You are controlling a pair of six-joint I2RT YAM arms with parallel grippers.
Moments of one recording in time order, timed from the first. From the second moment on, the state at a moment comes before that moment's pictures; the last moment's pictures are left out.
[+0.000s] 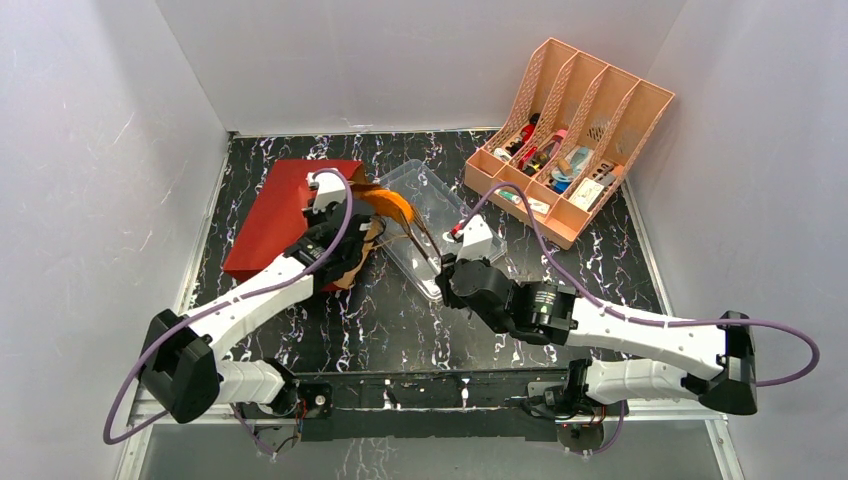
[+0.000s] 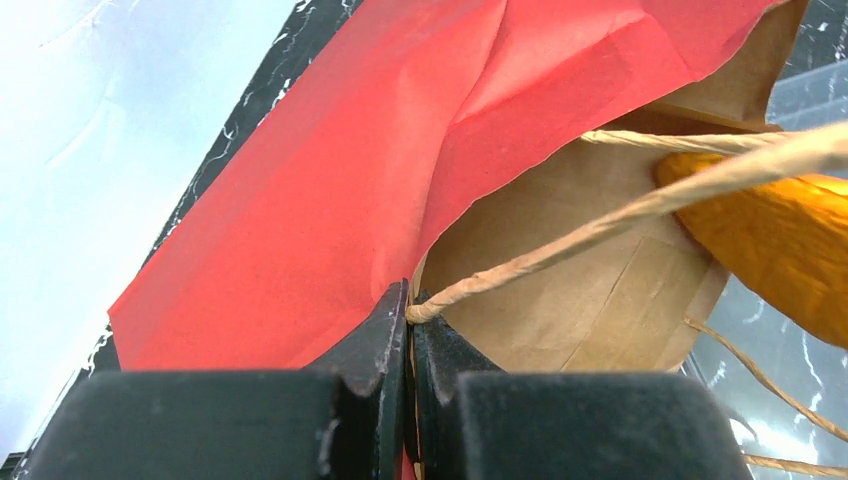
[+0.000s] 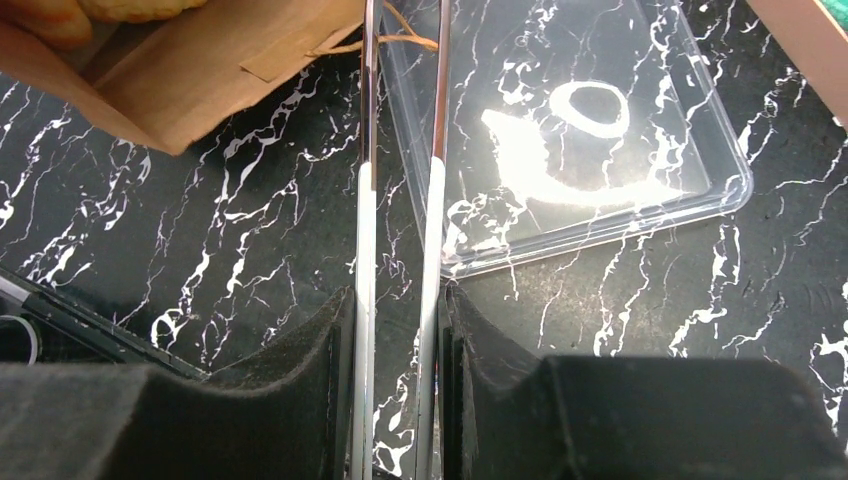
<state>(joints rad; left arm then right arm) -0.68 1.27 0.90 -0.32 -1.08 -0.36 1.22 1.08 0.94 -0.45 0.62 0.54</state>
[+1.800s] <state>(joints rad) -0.57 1.02 0.84 -0.40 -0.96 -0.34 0.66 1.26 0.67 -0.08 0.24 0.53</state>
